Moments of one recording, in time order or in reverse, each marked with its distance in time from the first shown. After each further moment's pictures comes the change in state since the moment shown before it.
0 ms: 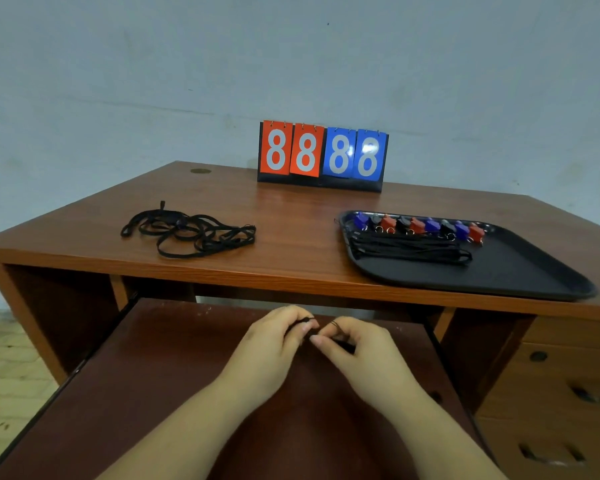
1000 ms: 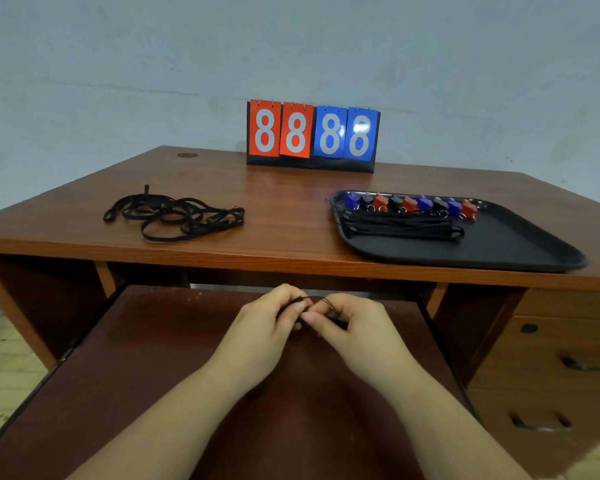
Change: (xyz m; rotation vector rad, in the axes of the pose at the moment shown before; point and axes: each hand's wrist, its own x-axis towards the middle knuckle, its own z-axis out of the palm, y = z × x) left_hand -0.003 0.010 -0.001 -0.036 -0.017 -0.009; right_hand -0.003 -0.004 -0.003 0.045 0.017 -0.016
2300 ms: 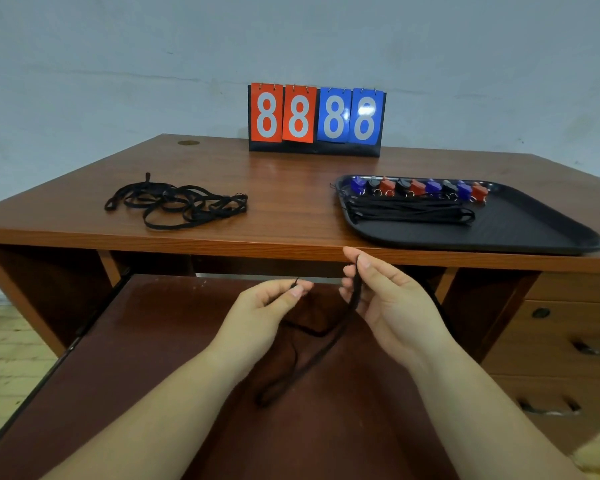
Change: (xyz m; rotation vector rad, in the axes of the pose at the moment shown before) left_hand 0.001 -0.006 0.004 -0.567 0.038 -0.361; right_hand 0.009 0.005 -0.011 1.105 0.117 0.269
